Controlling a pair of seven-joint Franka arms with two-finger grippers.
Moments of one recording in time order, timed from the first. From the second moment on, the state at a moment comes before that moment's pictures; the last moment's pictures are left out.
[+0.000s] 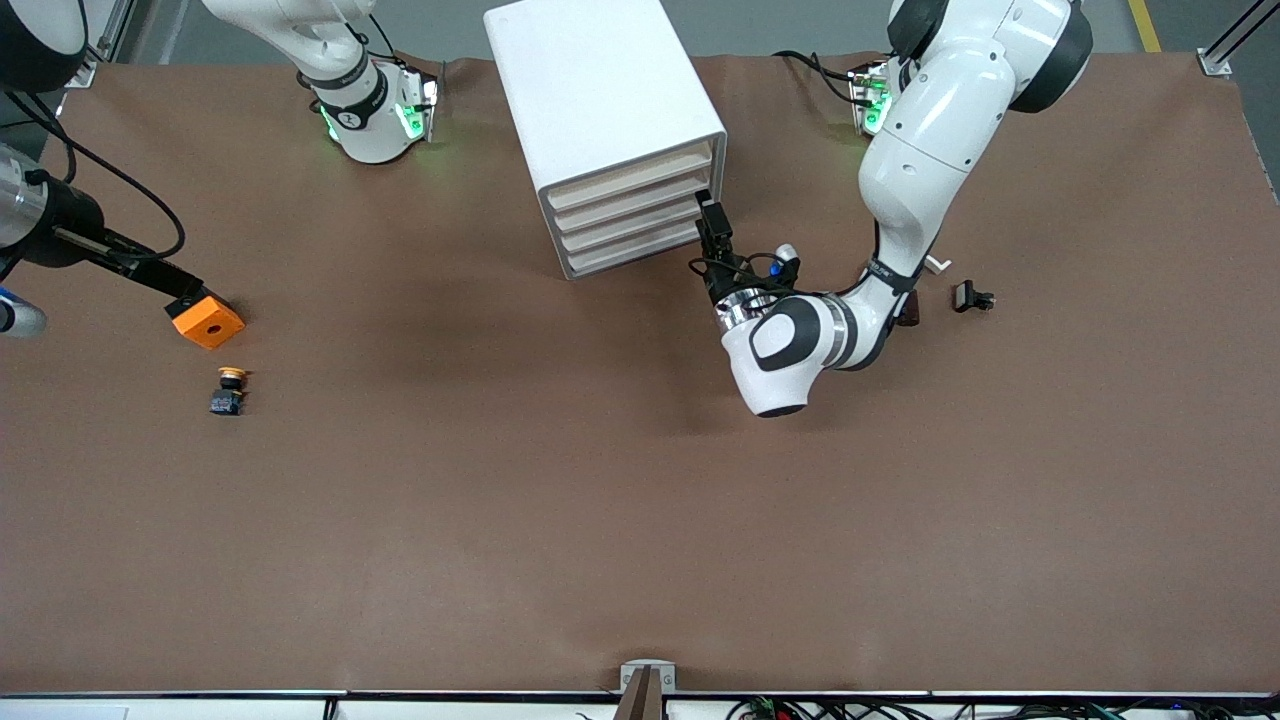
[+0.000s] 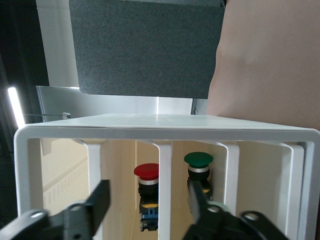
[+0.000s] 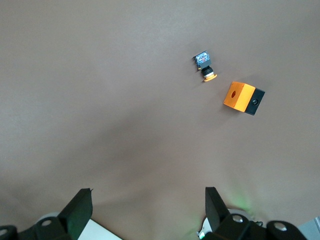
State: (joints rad) left arm -0.43 0.88 -0.15 -1.52 -0.86 1.18 -2.26; right arm 0.04 0.08 -0.02 -1.49 0.00 1.40 0.54
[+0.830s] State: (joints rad) left arm -0.48 0.89 -0.15 -1.53 -0.86 1.18 -2.27; right arm 0.05 0.08 -0.01 -1.49 0.01 1.40 0.58
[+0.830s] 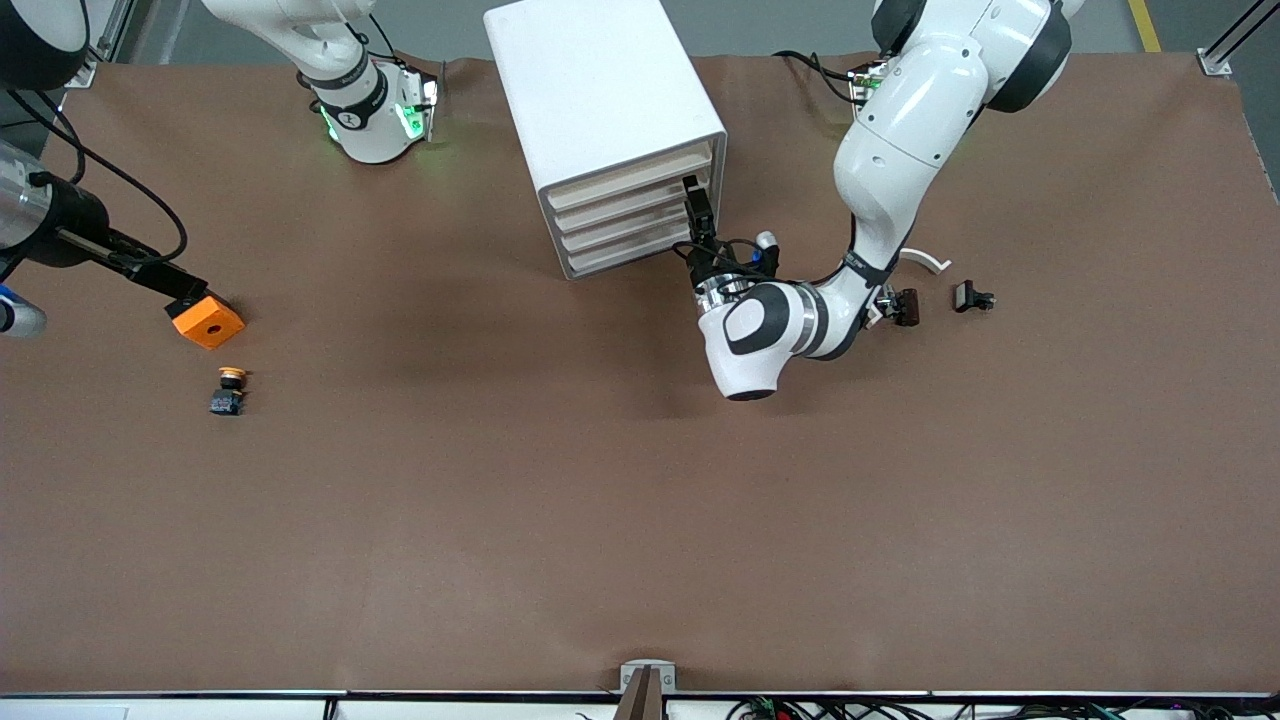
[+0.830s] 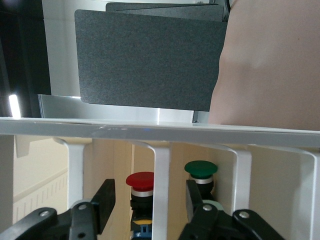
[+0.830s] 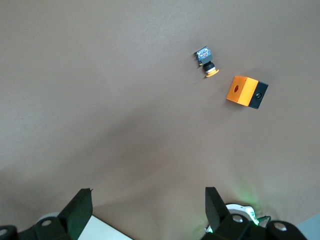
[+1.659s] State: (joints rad) left arm -0.50 0.89 -0.15 -1.55 -0.86 1.18 -2.28; right arm 0.06 0.09 -0.01 -1.49 0.01 1.40 0.60
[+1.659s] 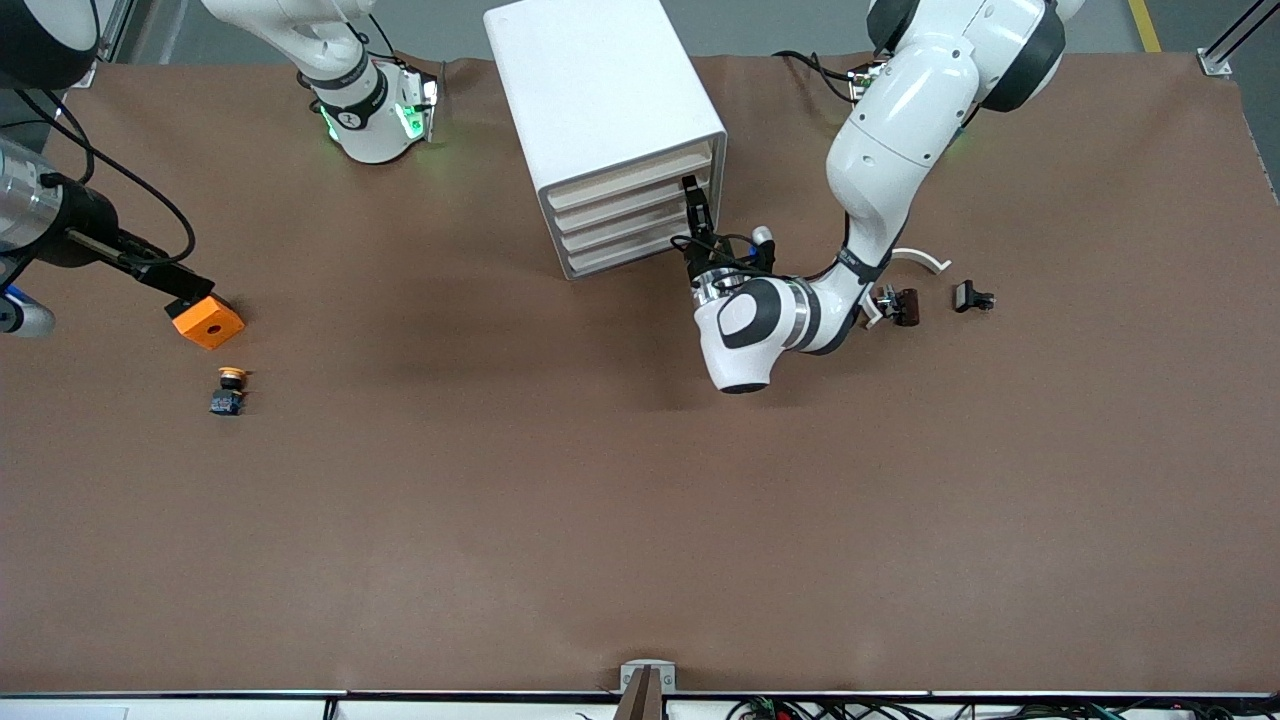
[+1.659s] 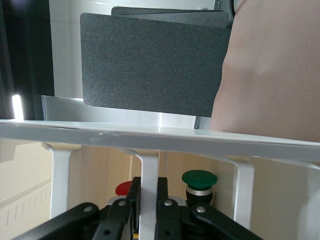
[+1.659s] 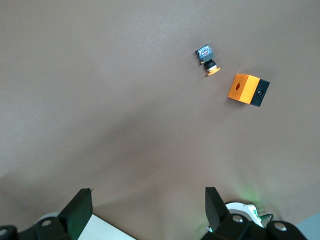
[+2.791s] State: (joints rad) left arm -0.47 0.89 -0.06 -1.47 -0.83 1.17 -2.28; right arm 0.06 0.09 -0.01 -1.49 0.01 1.40 0.60
